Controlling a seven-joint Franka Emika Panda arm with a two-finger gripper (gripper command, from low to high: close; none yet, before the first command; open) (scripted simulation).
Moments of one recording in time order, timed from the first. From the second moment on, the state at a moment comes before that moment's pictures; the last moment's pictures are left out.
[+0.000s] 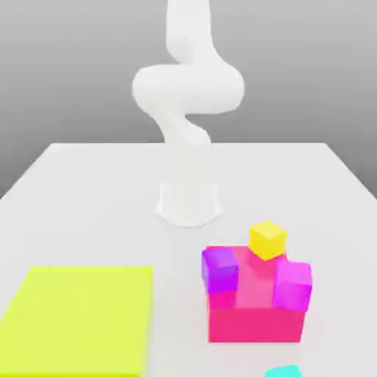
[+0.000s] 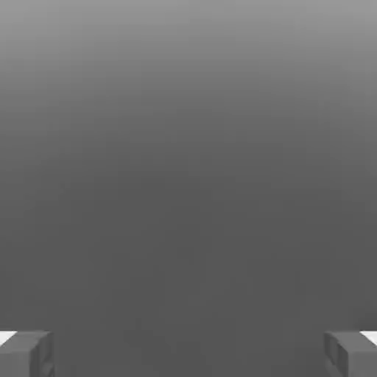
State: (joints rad) arm 0.01 -0.71 0.00 -2.29 0.01 2.32 0.80
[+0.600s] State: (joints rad) arm 0.10 -0.05 0.07 -2.24 0.03 2.50 0.80
